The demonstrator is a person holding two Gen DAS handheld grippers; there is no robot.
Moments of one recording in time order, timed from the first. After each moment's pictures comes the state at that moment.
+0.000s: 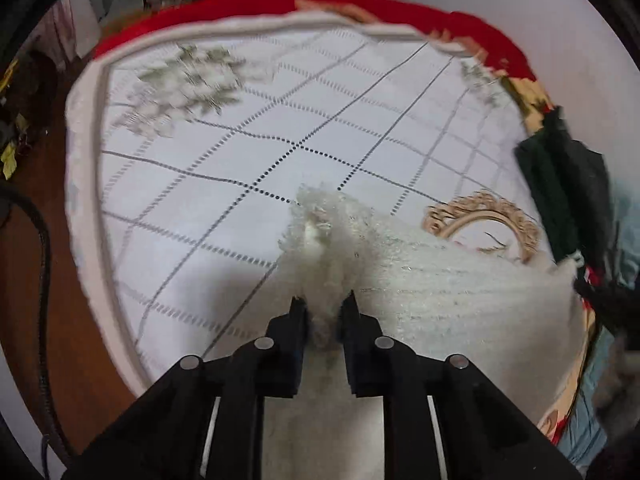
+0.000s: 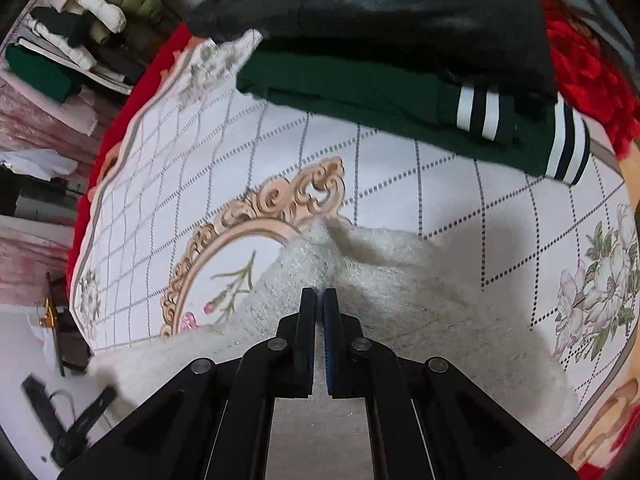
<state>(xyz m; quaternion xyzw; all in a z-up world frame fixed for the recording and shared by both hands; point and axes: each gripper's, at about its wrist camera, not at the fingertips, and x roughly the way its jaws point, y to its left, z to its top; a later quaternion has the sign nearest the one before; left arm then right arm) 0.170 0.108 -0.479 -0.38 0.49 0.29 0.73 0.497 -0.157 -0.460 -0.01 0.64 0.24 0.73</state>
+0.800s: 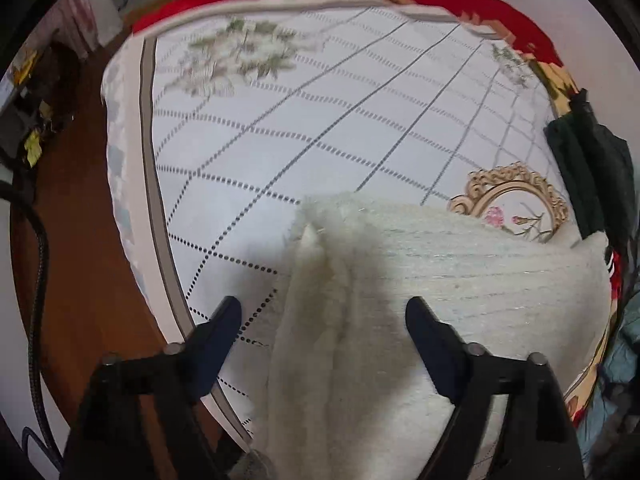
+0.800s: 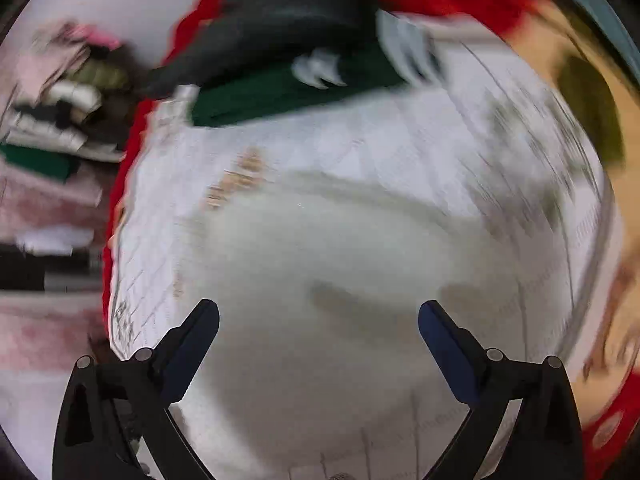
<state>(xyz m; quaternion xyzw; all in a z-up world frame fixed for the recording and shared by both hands) 0.153 0.105 -0.493 -0.36 0.54 0.32 0.69 0.446 -0.307 -0.455 0.15 0.66 0.17 0.71</state>
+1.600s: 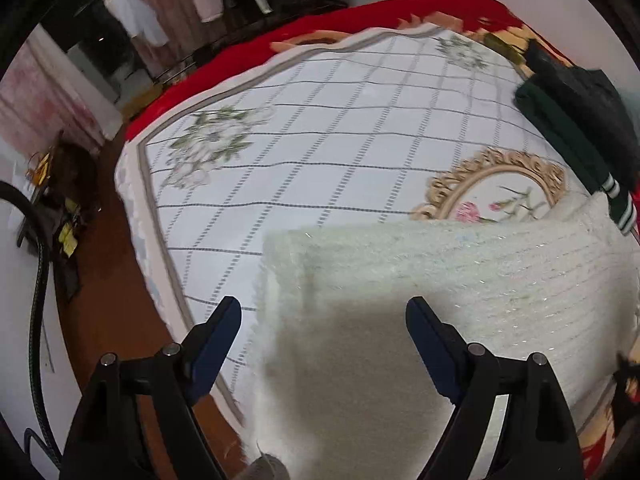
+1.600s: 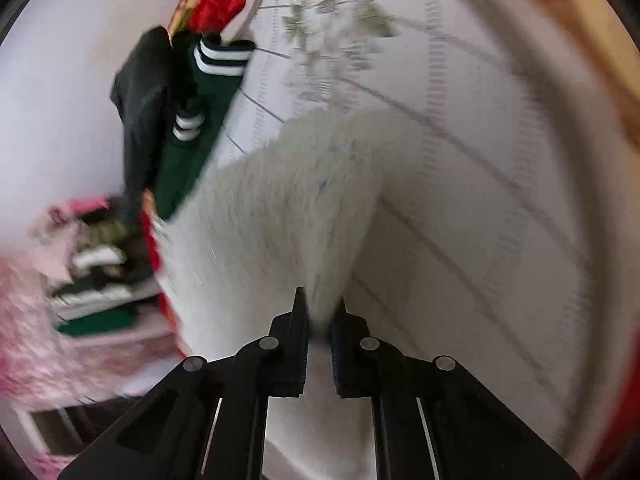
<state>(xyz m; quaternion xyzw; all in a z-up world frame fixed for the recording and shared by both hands) 0.205 0.055 -0.460 -0.20 0.55 0.33 0.74 0.357 -0.400 -0.532 0.42 0.62 0.07 0.66</state>
